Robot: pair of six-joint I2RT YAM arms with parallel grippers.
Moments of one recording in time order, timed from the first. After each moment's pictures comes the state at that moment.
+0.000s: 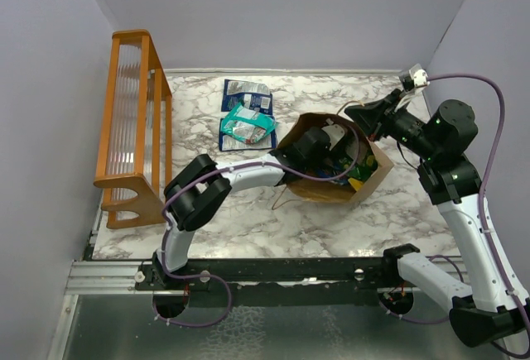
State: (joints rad) left arm -0.96 2.01 1.40 0.08 -0.30 0.05; right arm 0.24 0.91 1.15 -0.21 -0.54 0.17
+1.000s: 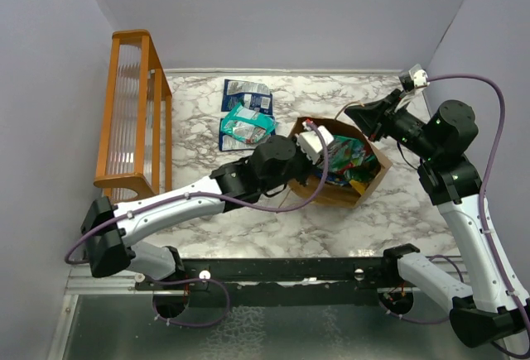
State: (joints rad) left arm -1.09 1.40 1.18 -0.04 -0.14 -0.01; right arm 0.24 0.91 1.15 -0.21 -0.54 0.16
